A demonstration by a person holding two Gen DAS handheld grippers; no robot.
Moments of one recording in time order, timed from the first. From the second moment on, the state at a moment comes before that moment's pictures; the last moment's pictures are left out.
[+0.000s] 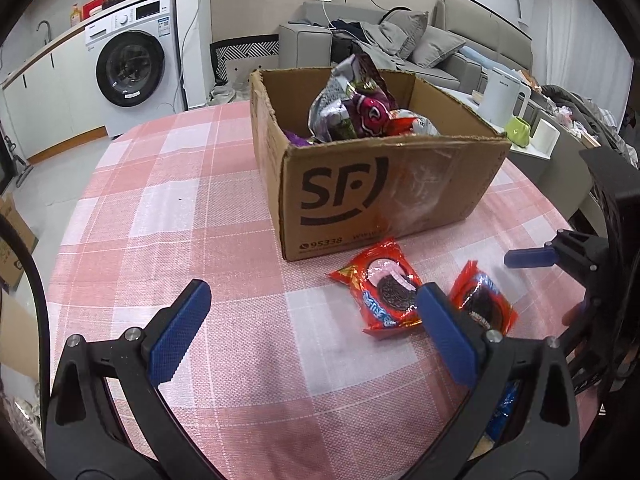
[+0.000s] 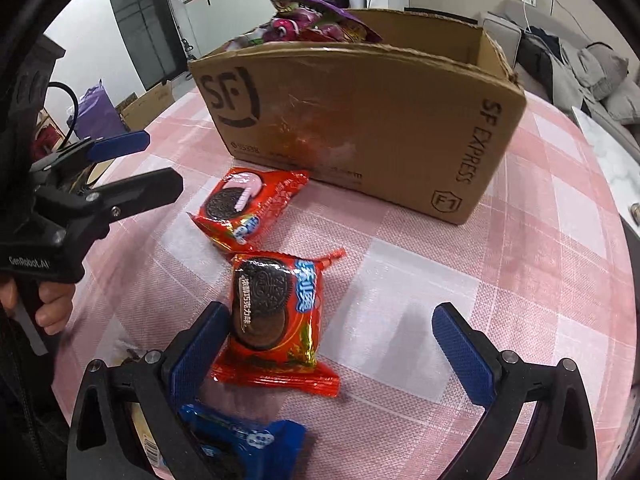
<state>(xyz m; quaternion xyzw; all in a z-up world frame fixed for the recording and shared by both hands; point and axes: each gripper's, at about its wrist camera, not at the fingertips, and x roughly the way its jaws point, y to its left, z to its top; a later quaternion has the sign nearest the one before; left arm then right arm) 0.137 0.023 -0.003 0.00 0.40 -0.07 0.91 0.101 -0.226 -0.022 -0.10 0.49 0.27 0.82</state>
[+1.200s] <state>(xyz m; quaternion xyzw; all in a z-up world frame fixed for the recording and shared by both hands) 0.144 -0.002 -0.037 0.00 0.42 -0.11 0.90 0.108 -0.253 -0.019 -0.08 0.47 0.30 0.83</state>
